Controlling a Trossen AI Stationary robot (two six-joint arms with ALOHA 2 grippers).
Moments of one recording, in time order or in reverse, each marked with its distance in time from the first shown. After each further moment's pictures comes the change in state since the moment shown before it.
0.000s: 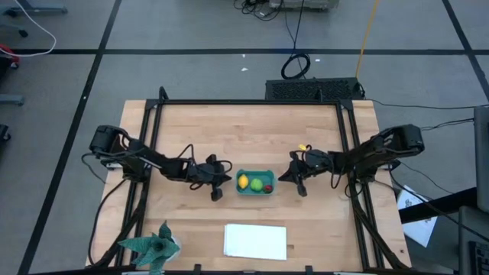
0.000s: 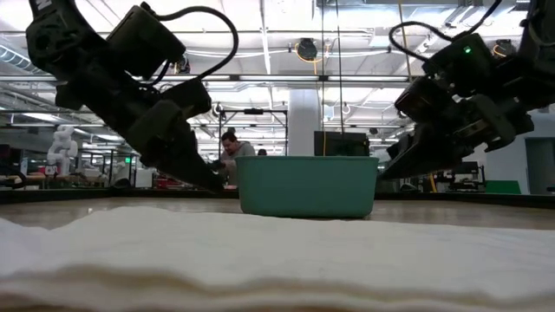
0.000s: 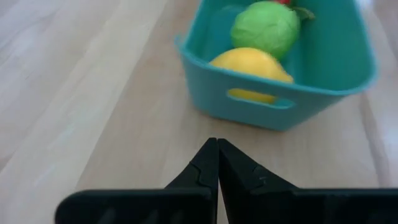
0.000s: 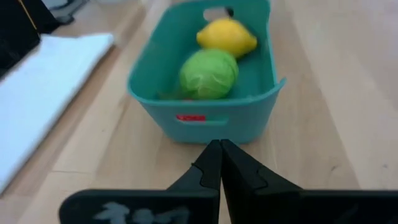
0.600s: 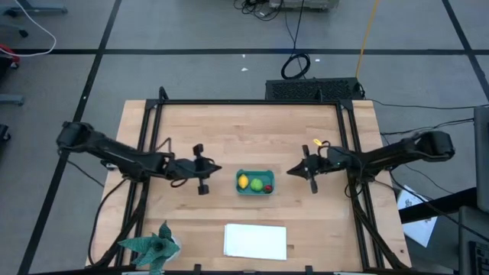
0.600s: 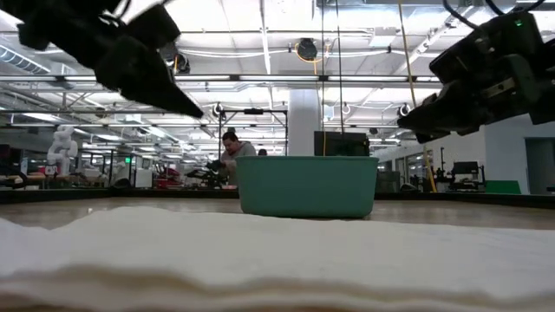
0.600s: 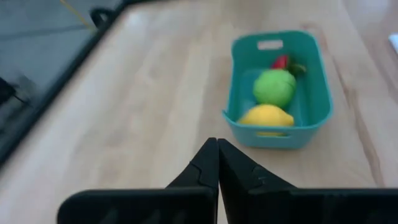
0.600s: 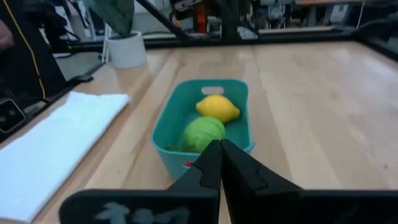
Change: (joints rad) left arm -0.069 -0.444 0.000 -0.339 -0.217 0.246; right arm 0.000 -0.418 -0.148 -0.013 0.048 -0.030
